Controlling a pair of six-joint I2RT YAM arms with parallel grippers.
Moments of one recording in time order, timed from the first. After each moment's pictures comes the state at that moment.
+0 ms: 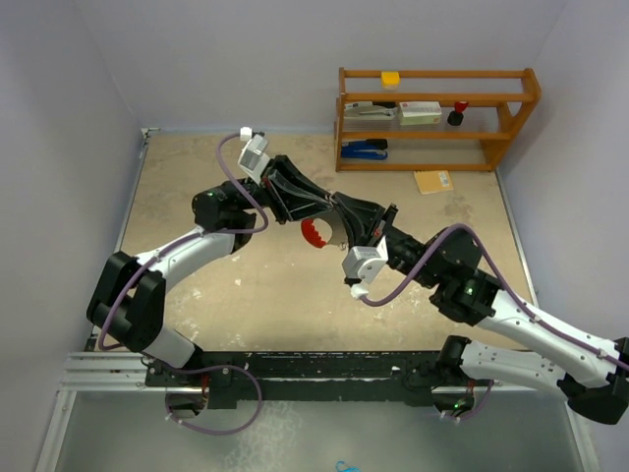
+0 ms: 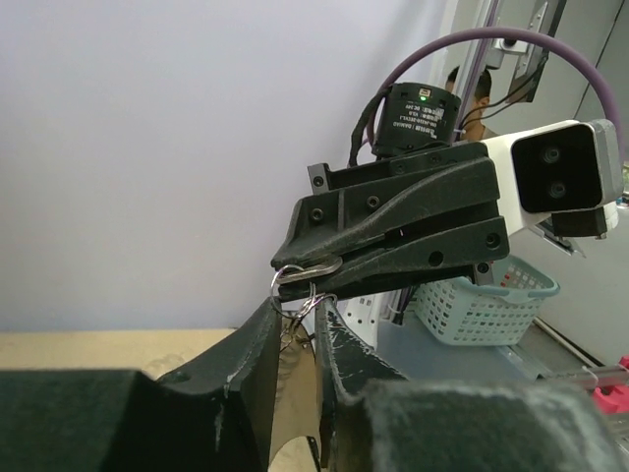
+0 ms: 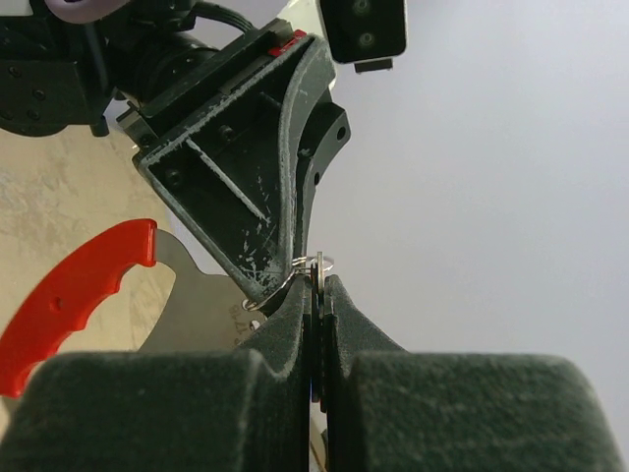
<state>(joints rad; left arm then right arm) -0.55 1.53 1.00 1.53 1.02 -1.13 1.01 0.88 0.92 0.18 -0.04 -1.10</state>
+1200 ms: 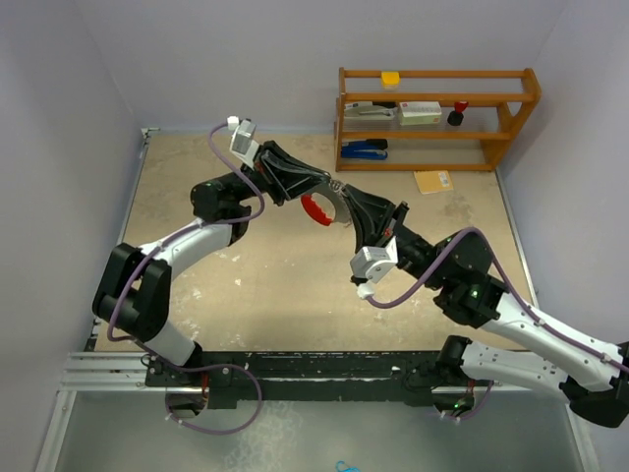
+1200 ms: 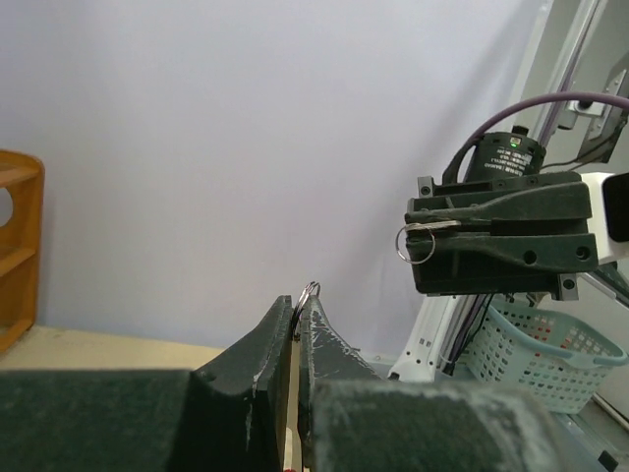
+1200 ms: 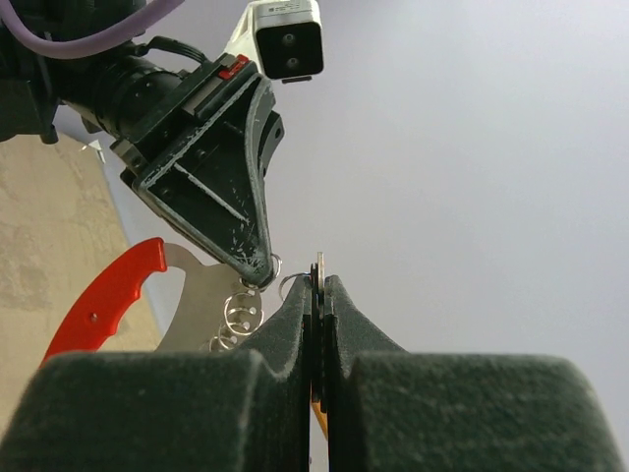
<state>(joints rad) -0.47 1.57 1.02 1.51 0.90 -1.10 1.00 0.85 0.91 0.25 -0.01 -1.14</state>
